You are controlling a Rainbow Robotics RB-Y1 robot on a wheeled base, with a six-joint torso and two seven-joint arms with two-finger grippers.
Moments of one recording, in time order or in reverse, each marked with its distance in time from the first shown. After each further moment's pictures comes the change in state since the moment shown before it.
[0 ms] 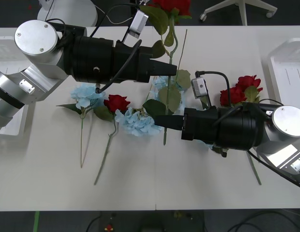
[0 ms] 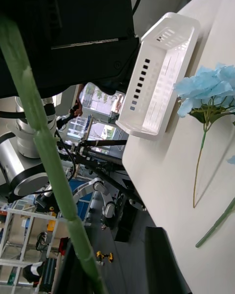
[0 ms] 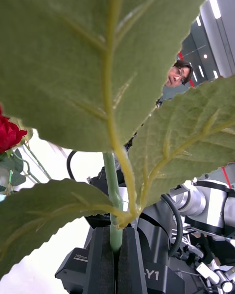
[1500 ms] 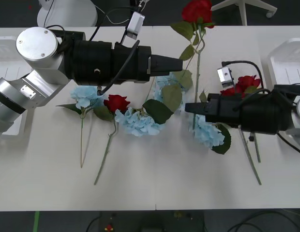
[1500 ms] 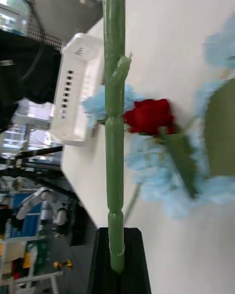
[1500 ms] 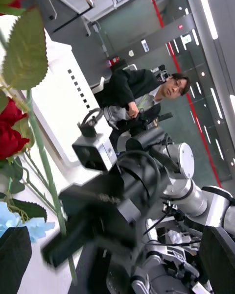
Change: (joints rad) right arm -0.008 -0.080 -0.189 0.050 0.298 0.082 -0.289; left arm 0.030 -0.006 0.006 -0.001 0.022 -0.055 0.000
